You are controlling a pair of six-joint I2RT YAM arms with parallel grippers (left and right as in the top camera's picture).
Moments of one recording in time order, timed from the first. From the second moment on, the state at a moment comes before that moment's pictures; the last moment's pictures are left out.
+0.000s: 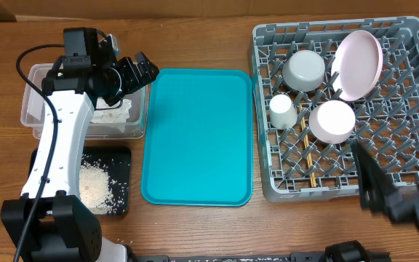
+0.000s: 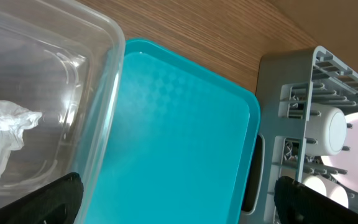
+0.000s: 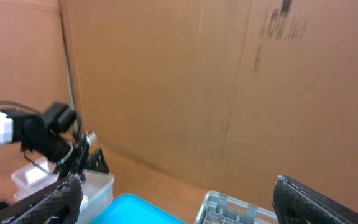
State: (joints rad) left arm 0.05 1.68 1.48 -0.79 0.41 -0.45; right arm 0.20 0.70 1.59 -0.84 -0.26 -0.06
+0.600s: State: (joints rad) left arm 0.05 1.68 1.48 -0.79 0.41 -0.45; right arm 0.12 0.08 0.55 -0.13 -0.24 -0.06
